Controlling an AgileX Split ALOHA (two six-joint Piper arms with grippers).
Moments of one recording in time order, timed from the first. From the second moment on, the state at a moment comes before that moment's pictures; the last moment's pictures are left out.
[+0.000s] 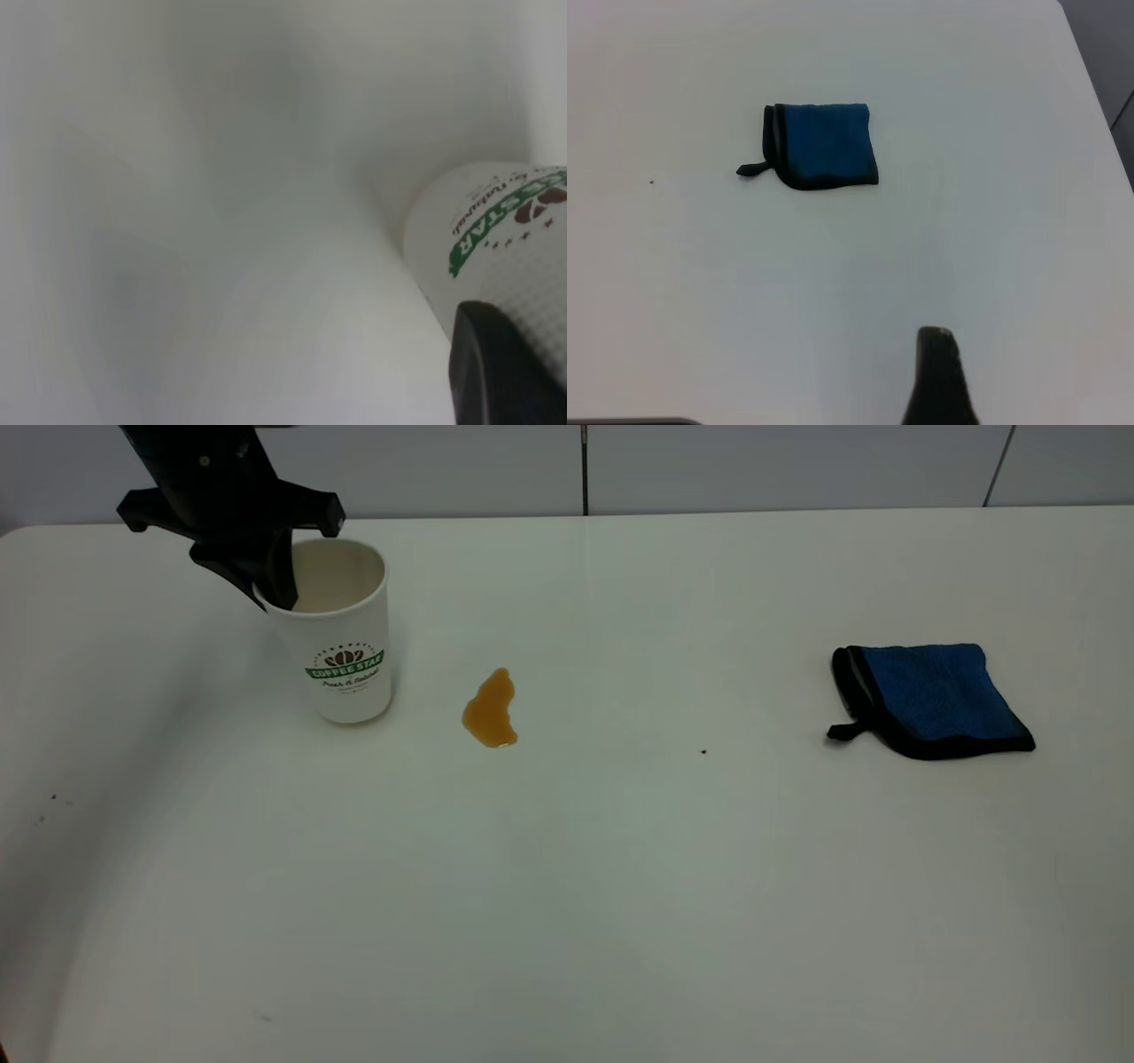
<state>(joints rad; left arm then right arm) -0.16 2.33 -1.67 -0.08 0.63 0.08 0.04 -0.02 -0.47 -0.13 1.11 0.11</state>
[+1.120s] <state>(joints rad) -0.16 2.23 -1.67 -0.07 0.67 0.07 0.04 -0.02 -0.47 -0.13 1.11 0.11</state>
